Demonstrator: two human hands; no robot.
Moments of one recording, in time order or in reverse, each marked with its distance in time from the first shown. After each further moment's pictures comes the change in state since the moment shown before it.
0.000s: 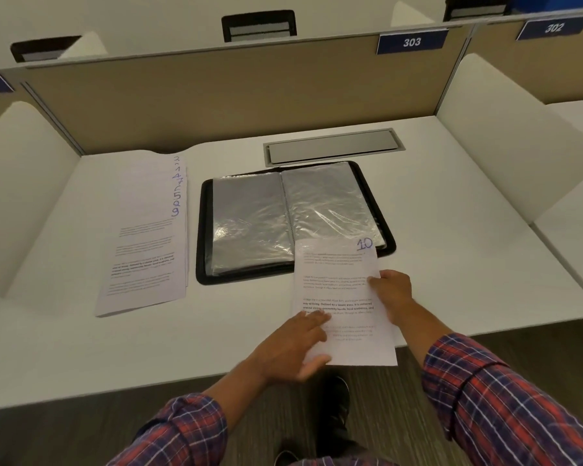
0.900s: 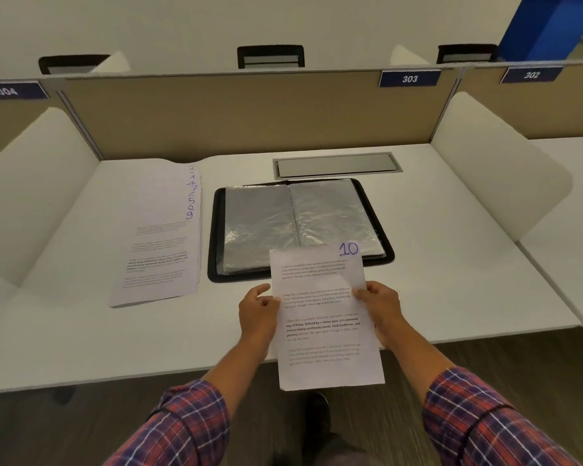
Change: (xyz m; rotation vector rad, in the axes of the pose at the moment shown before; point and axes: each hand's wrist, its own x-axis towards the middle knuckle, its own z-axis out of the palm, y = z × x) left_hand -0.004 0.000 -0.042 -0.899 0.695 -1.011; right_hand -0.088 -0.003 0.008 0.132 -0.165 -0.073
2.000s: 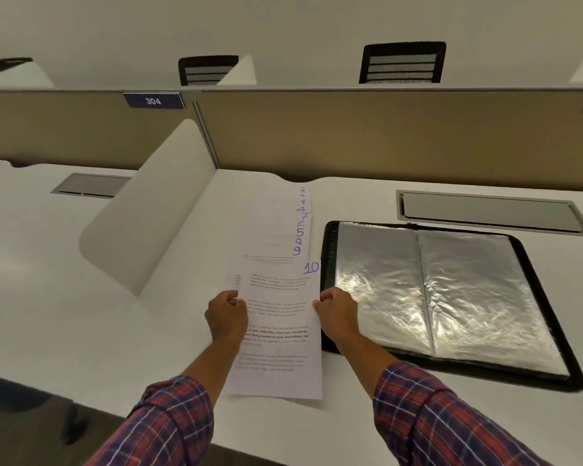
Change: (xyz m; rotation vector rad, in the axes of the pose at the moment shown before) left_hand 0.196 0.036 -0.244 0.238 0.586 -0.102; right_hand 0.075 -0.057 0.365 -0.503 -0.276 -0.214
